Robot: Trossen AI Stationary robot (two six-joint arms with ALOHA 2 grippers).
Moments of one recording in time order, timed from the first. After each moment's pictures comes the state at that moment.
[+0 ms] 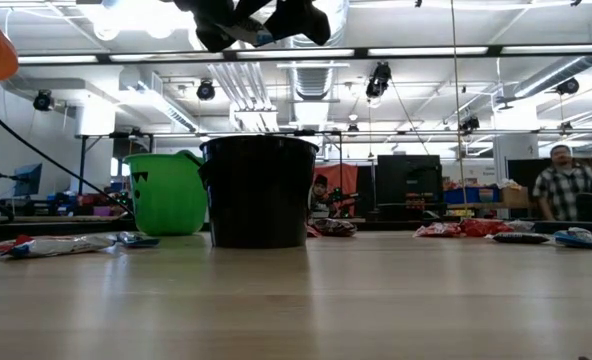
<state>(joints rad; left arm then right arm) 0.15 1.41 1.44 -0.92 0.32 0.13 0.05 1.88 1.87 -0.73 0.08 0.29</state>
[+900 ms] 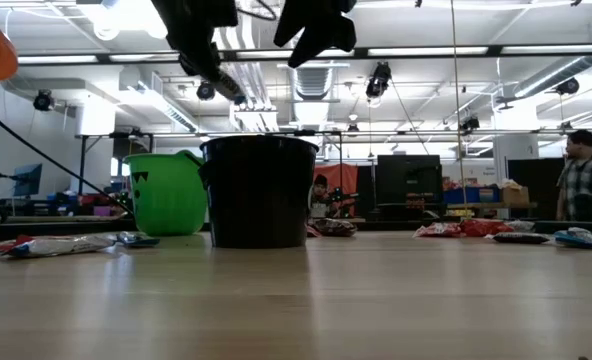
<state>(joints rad) 0.37 1.41 1.44 -1.08 0.18 0.20 0.04 1.87 1.87 -0.95 0.08 0.28</state>
